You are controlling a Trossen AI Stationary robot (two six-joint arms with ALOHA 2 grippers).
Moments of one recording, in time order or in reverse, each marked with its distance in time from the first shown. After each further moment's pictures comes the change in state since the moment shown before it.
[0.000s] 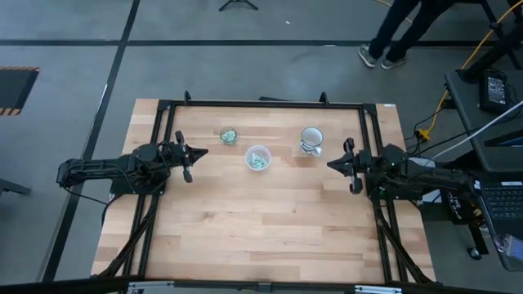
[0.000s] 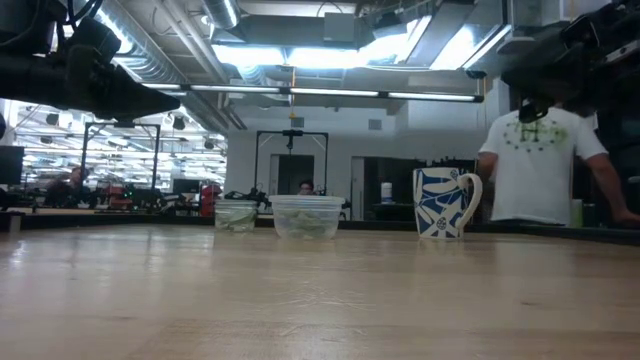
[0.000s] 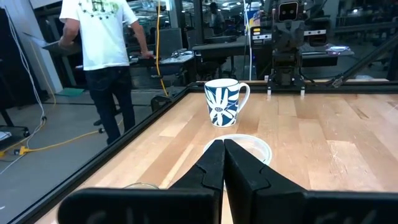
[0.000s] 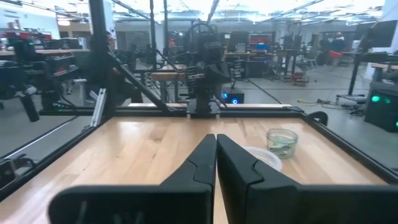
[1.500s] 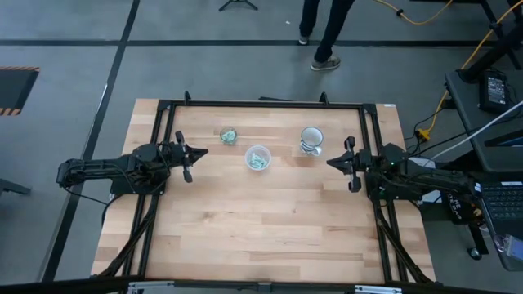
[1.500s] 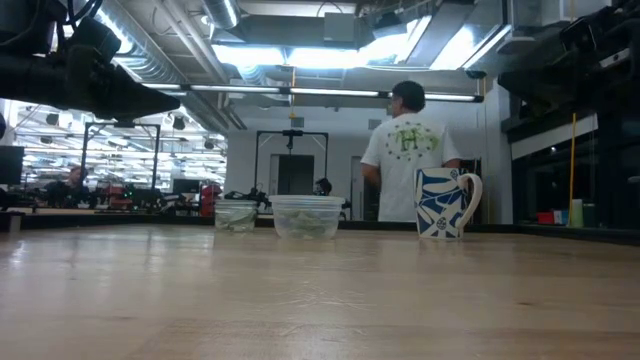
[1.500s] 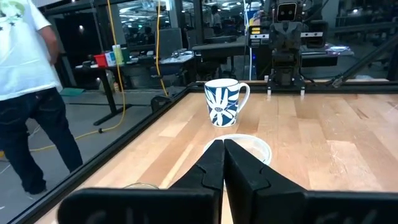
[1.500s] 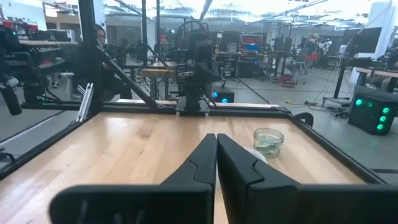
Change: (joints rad) left arm 0.000 0.000 0.000 0.000 0.000 0.000; right arm -0.035 0.002 0.000 -0.004 -0.002 -0.050
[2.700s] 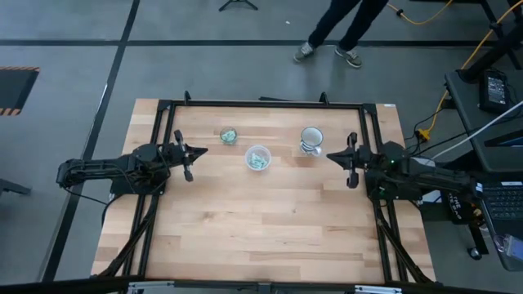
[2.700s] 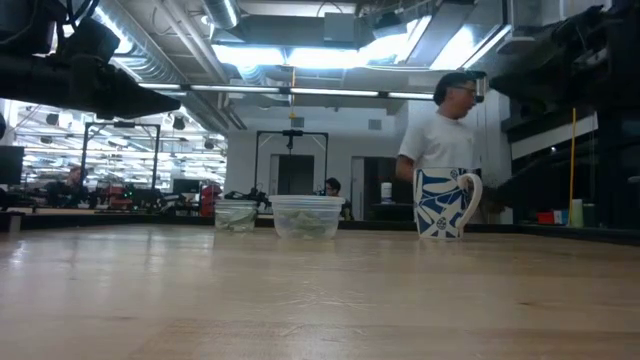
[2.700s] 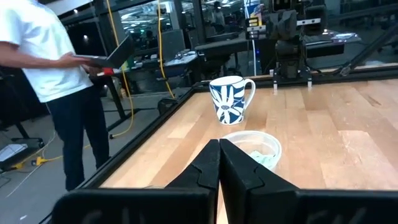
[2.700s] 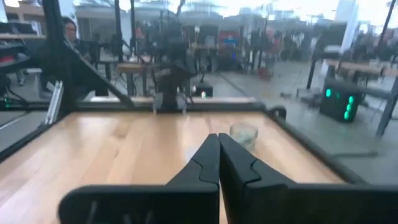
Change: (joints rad) left arm 0.001 0.000 0.000 0.000 -0.030 0.094; right arm -0.014 0.032 0.052 -0.056 0.094 -0.003
